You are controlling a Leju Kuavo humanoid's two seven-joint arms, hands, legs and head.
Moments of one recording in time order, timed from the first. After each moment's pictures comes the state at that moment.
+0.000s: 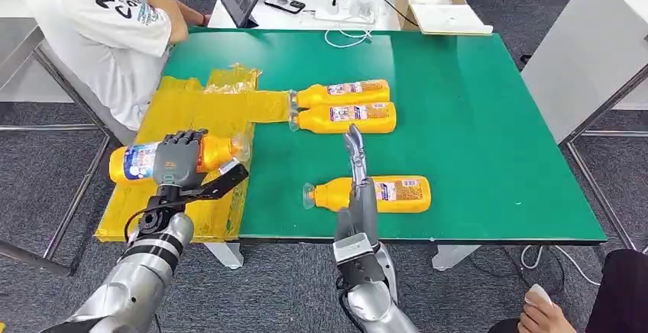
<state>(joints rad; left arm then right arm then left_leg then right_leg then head) -0.60 -0.10 0.16 -0.59 -1.50 0.70 -0.31 -0.12 0.22 0.51 -1.42 0.14 -0.45 -0.70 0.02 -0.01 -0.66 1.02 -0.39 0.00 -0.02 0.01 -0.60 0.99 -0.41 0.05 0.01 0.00</state>
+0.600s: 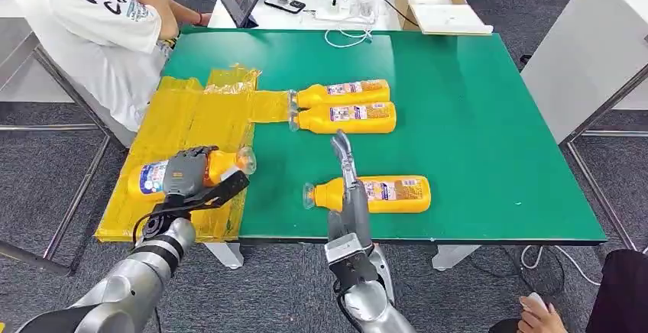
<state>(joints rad) -0.66 -0.09 0.15 -0.40 -1.32 0.65 -0.40 -0.12 0.23 0.51 -1.37 0.16 -0.41 -0.70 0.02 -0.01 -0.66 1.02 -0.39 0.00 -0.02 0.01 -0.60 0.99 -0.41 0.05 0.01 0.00</state>
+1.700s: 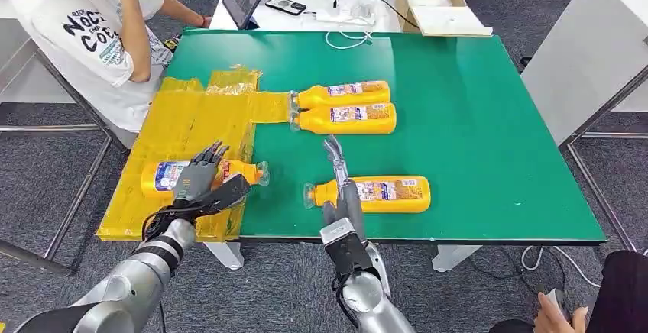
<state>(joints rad) -0.66 -0.09 0.15 -0.36 -1.20 0.38 -0.47 -0.16 0.25 0.46 -1.26 0.14 -0.34 -0.67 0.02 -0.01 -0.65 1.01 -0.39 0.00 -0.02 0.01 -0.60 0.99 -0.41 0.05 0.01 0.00</state>
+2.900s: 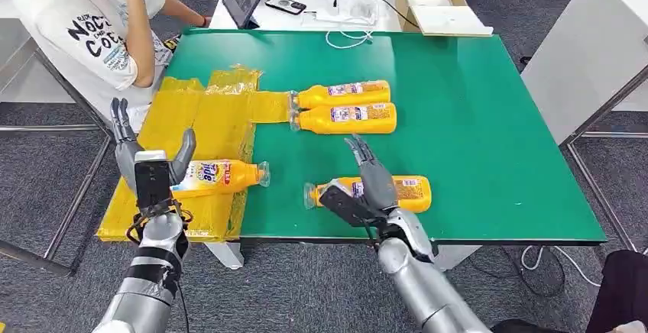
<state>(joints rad) -0.38 -0.16 0.00 -1.11 -0.32 0.70 -0.70 -0.40 0.06 0.37 -0.98 0.62 -0.23 -0.26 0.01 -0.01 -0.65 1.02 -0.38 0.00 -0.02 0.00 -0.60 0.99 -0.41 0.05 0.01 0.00</state>
